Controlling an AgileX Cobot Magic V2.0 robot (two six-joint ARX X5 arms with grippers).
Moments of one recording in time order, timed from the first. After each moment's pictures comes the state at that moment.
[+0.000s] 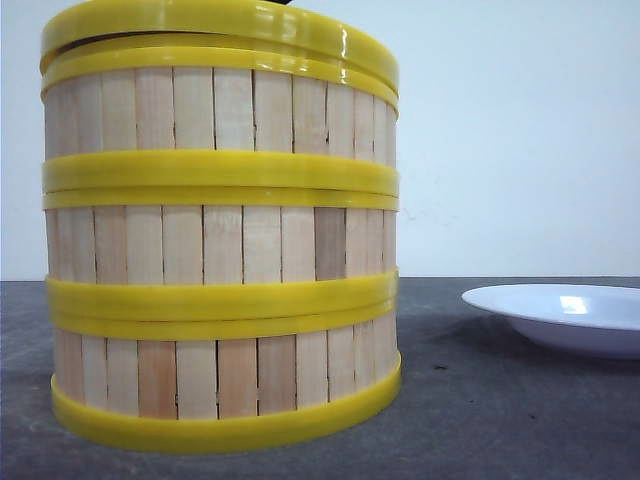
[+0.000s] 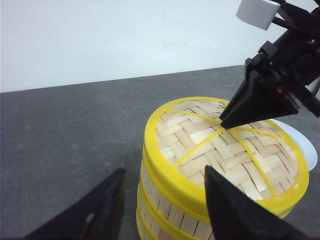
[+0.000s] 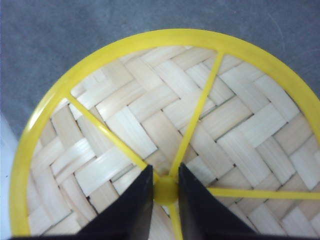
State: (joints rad) left arm -0.29 0.37 0.95 -0.80 0.20 -0.04; right arm 0.87 1.80 1.97 -1.13 -0.13 0.06
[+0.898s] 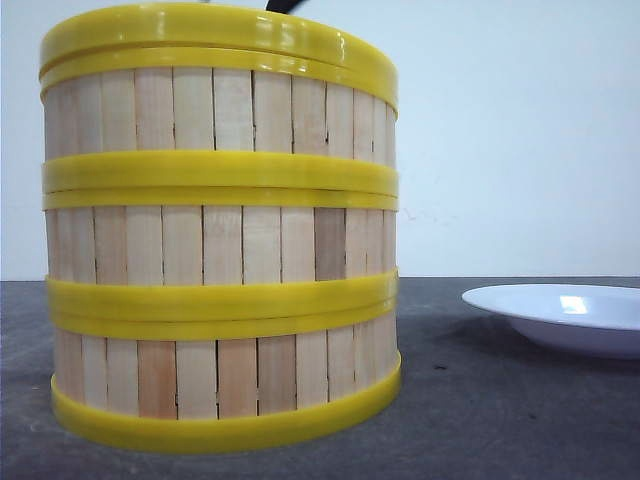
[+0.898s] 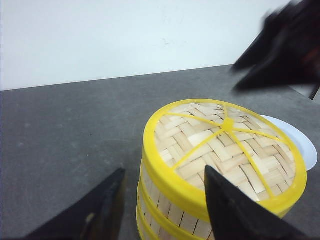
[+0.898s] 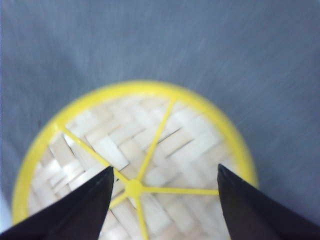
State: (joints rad) left arm -0.29 0.37 0.95 -0.80 0.20 -0.04; right arm 0.87 1.61 1.99 -1.06 0.03 0.01
